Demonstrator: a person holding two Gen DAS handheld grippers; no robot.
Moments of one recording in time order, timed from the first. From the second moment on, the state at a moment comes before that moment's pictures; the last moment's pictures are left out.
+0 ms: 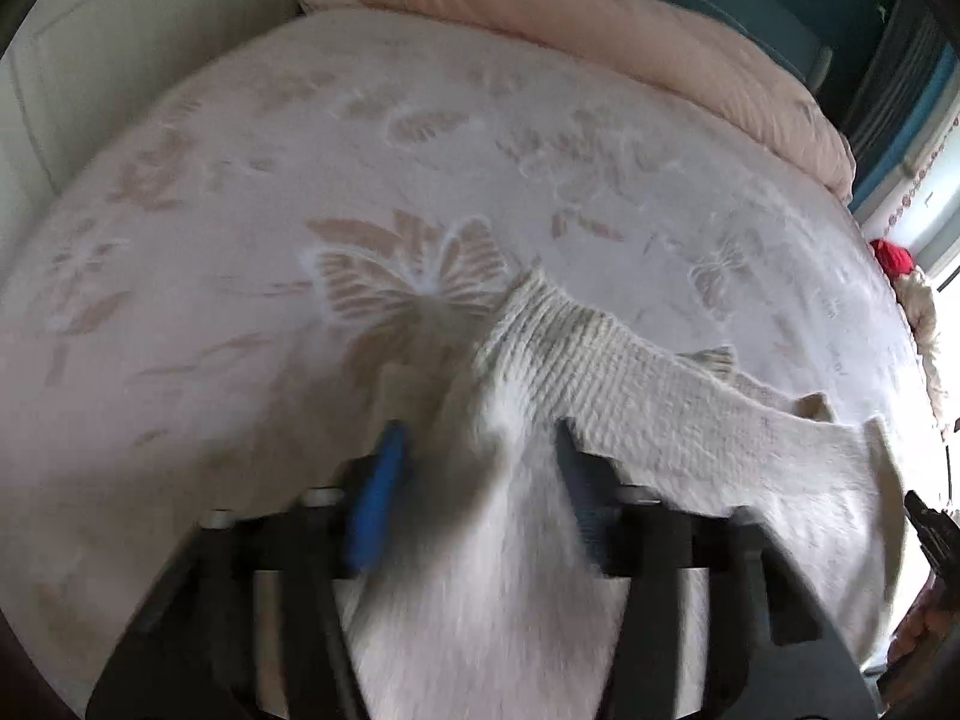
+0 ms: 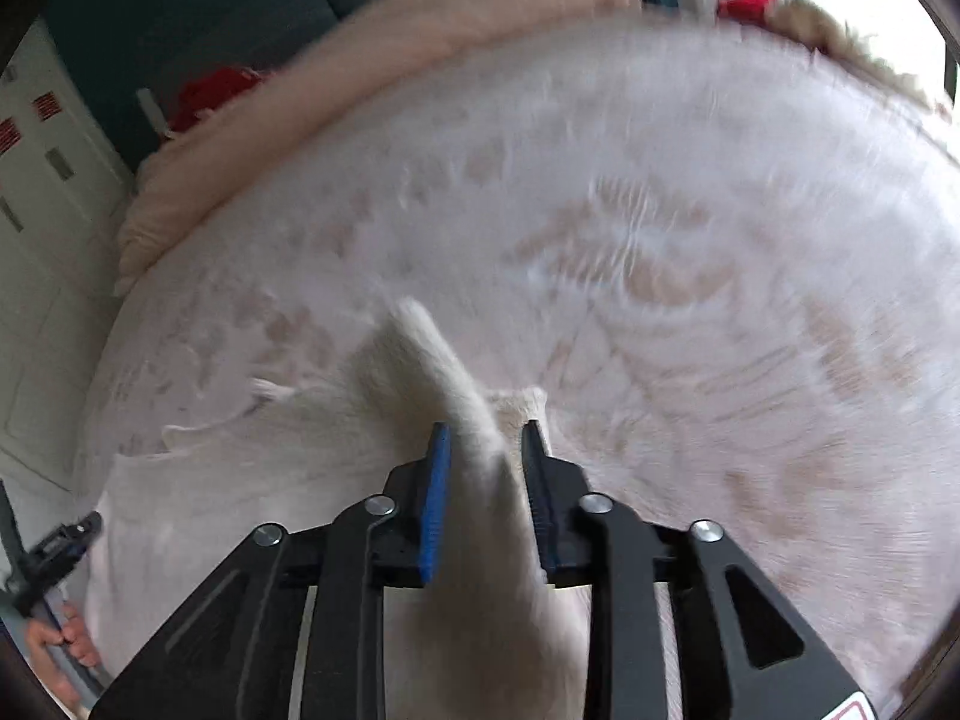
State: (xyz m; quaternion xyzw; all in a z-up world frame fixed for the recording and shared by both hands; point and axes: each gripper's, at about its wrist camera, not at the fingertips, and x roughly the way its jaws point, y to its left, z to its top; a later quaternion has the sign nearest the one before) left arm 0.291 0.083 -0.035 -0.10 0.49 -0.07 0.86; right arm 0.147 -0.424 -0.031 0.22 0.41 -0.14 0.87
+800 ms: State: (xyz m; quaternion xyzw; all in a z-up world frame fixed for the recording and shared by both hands) left arm 0.146 0.114 -0.043 -0.26 0.48 -0.11 0.83; right arm -0.025 -0.381 -0.058 0.31 0.44 -0.10 0.84
